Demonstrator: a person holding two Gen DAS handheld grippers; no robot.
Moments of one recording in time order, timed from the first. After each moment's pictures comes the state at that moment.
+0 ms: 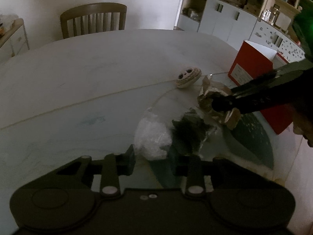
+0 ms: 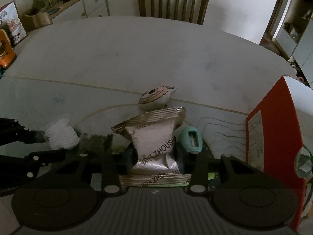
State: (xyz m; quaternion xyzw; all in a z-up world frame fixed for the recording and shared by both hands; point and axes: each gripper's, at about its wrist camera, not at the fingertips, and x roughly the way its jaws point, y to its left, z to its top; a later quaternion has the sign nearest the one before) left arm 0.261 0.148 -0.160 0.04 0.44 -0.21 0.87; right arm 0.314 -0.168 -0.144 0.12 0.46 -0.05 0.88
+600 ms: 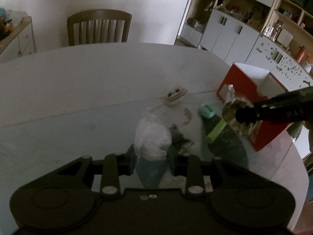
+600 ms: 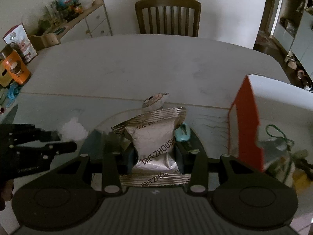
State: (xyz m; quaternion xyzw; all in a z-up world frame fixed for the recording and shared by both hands) left arm 0.238 0.144 -0.112 0.00 0.43 -0.20 0.88; right arm 0.252 -0.189 -0.088 0.17 0.43 -0.05 0.88
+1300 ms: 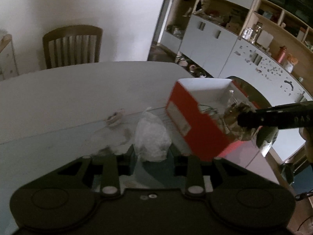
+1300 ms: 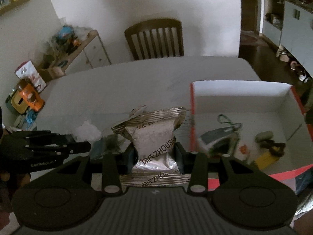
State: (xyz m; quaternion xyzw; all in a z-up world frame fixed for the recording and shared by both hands) left arm 0.205 0.048 -0.051 0.00 0.40 -0.25 0.88; right arm 0.141 -0.262 -0.035 0.23 0.37 -0.07 0.90
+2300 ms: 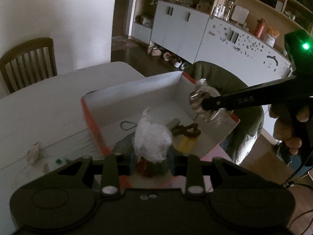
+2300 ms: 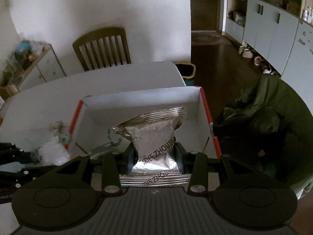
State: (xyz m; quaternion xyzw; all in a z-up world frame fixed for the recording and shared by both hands) left arm 0.219 -0.147 -0.055 0.07 0.41 -0.31 0.86; right arm 0.103 -0.438 -0.092 0.22 0.38 -0.16 0.88
